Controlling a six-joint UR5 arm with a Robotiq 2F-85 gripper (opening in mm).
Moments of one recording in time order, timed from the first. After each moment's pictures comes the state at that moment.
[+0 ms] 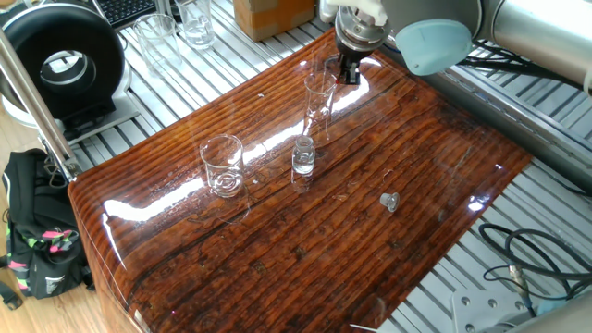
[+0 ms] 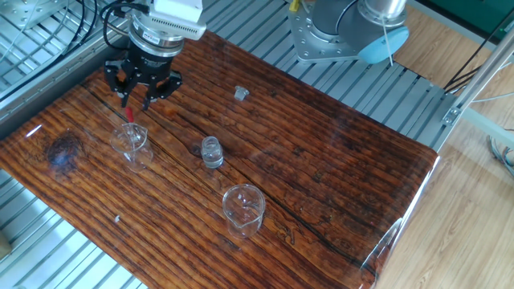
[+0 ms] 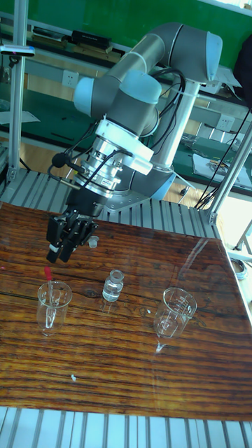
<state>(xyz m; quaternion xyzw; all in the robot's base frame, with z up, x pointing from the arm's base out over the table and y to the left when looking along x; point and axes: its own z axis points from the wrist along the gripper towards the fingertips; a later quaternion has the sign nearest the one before) 0.570 -0.122 0.136 -0.40 0.89 -0.19 0.12</state>
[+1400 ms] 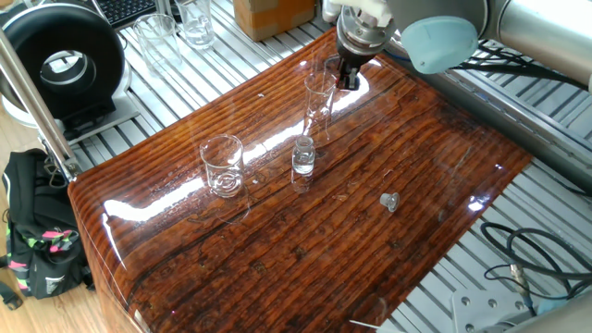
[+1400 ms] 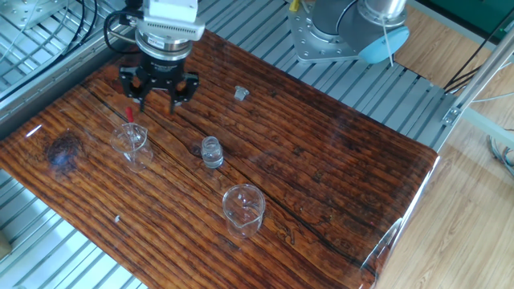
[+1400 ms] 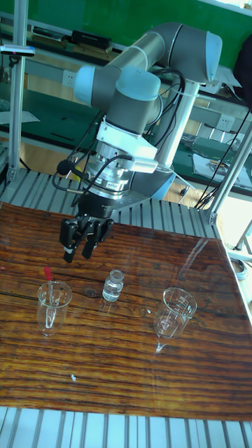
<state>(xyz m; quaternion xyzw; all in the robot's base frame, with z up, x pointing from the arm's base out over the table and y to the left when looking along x) 0.541 -0.083 0.123 -0.36 0.92 -0.10 0.08</state>
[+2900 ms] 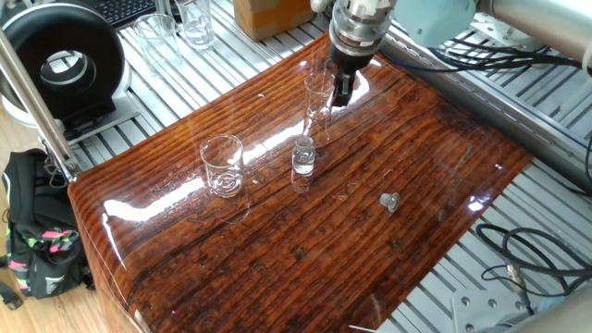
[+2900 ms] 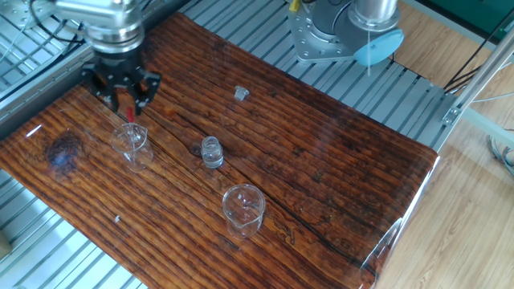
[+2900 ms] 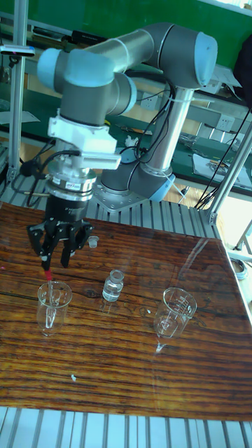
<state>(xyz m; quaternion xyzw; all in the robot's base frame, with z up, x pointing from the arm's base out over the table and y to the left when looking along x) 0.595 -0.126 0.131 -0.29 0.95 -0.02 0.10</state>
